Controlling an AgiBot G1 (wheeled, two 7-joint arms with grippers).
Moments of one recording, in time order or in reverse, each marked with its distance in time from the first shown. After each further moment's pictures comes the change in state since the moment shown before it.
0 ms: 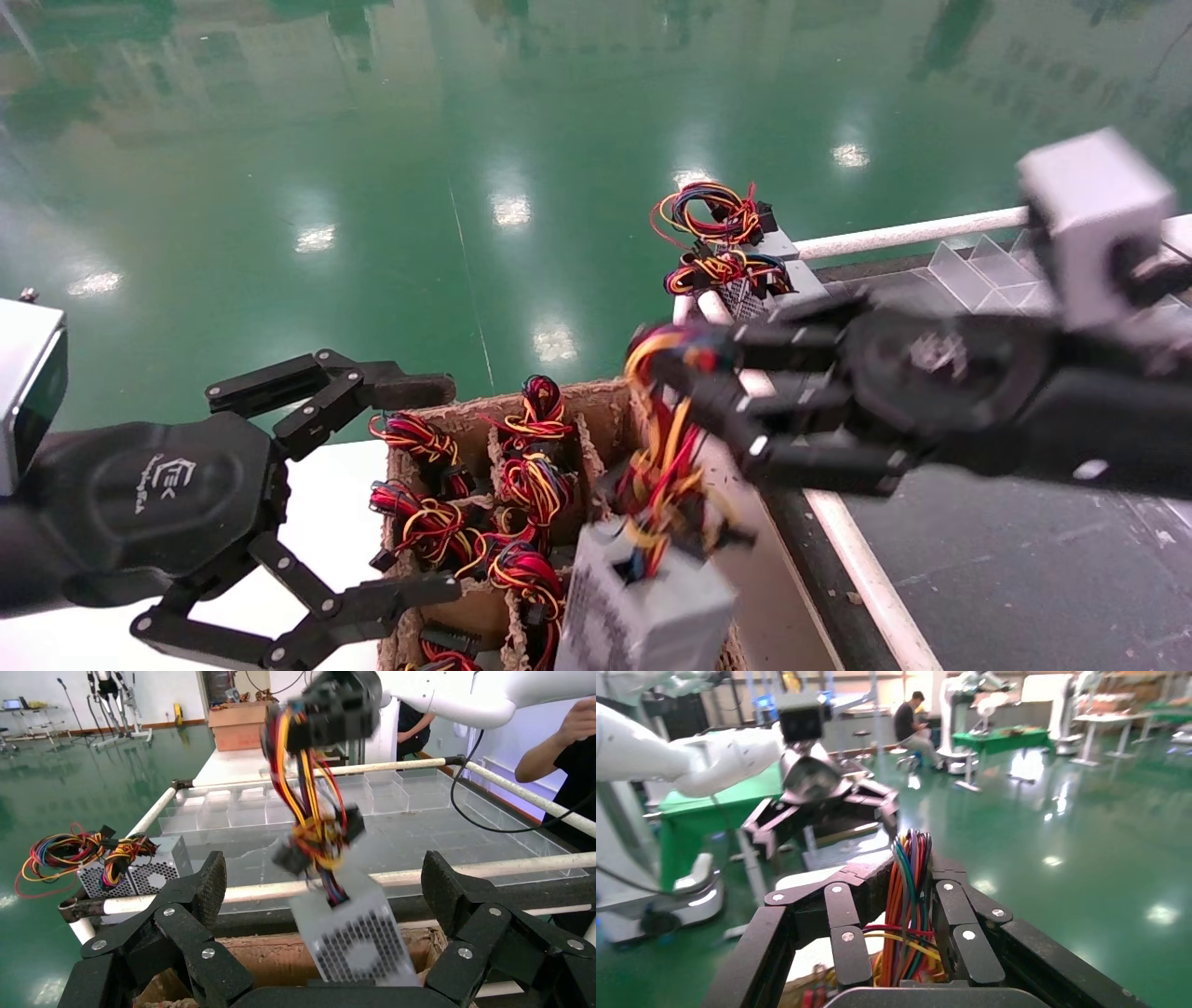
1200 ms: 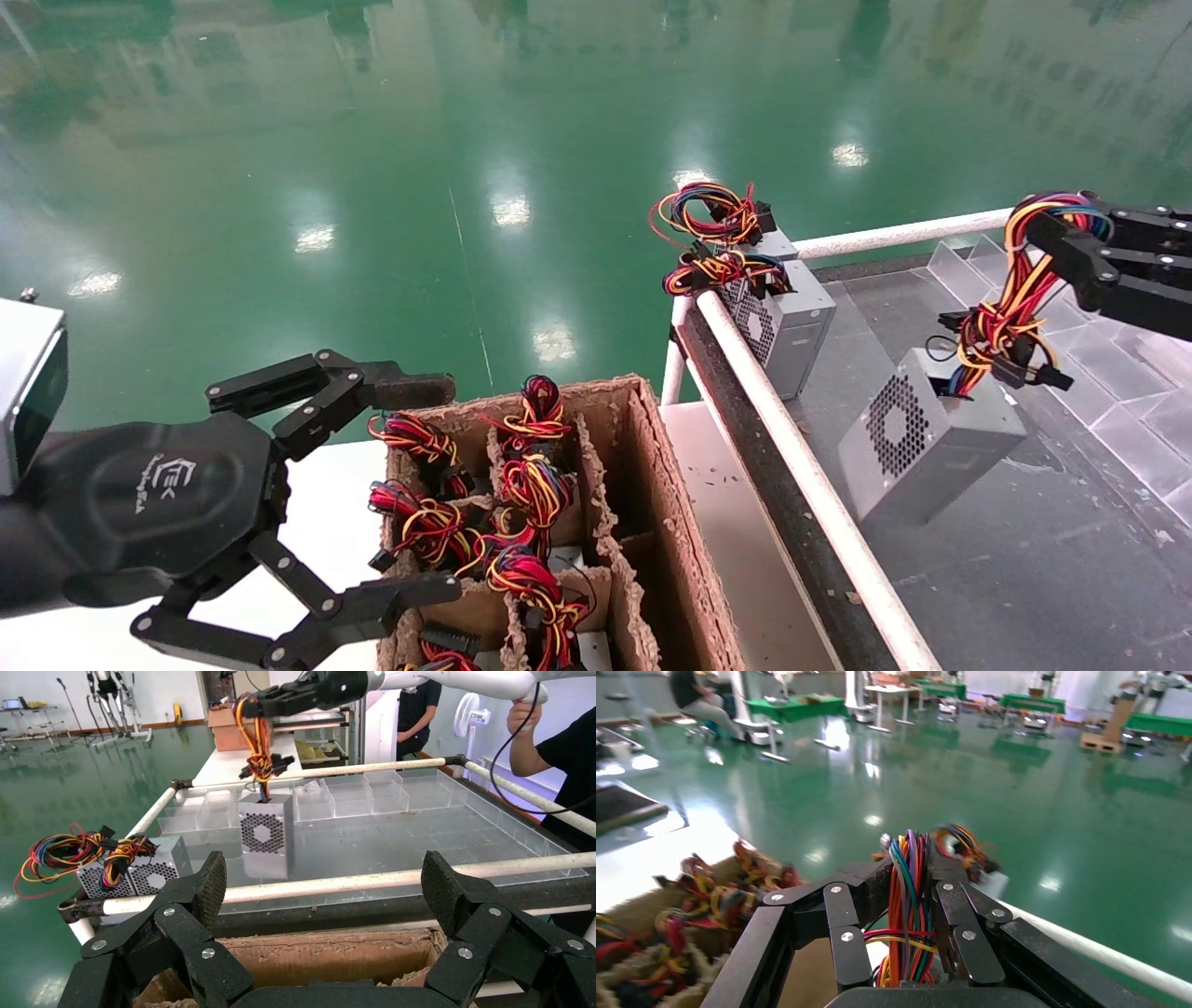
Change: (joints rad) left arm 0.000 0.000 0.000 0.000 0.000 0.000 0.000; right arm 0.093 0.204 0.048 -0.452 -0.062 -0.018 -0.203
